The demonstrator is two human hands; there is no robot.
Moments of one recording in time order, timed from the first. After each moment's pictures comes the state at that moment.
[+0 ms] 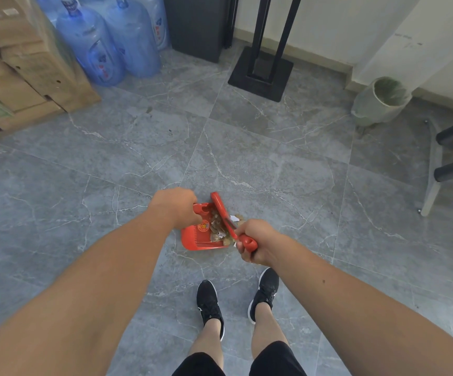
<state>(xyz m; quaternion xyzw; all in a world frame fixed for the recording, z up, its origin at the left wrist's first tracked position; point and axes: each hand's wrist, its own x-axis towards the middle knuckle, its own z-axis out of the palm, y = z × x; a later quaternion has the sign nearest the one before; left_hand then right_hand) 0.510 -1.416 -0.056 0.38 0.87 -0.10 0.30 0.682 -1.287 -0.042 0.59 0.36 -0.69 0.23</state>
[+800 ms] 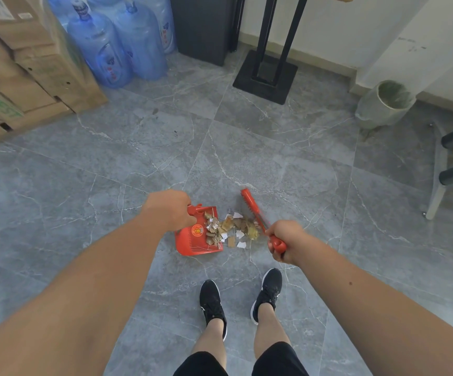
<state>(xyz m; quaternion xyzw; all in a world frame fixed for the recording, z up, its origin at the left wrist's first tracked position) 0.512 -1.450 -0.054 0.36 0.88 -0.10 0.28 0.718 -1.256 -0.054 0.65 0.42 -0.61 0.20</state>
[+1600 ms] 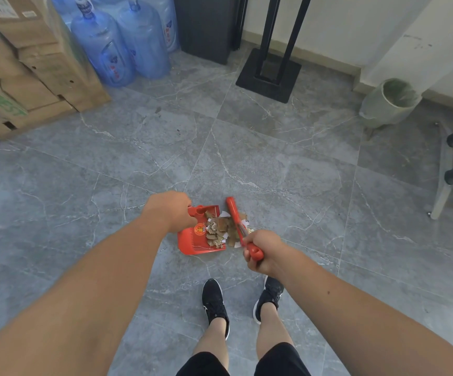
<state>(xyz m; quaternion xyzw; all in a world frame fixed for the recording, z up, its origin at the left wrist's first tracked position) 0.512 -1.458 -0.060 0.35 0.88 -0.11 0.30 0.707 -1.312 -0.064 0.61 0.32 -0.69 0.21</state>
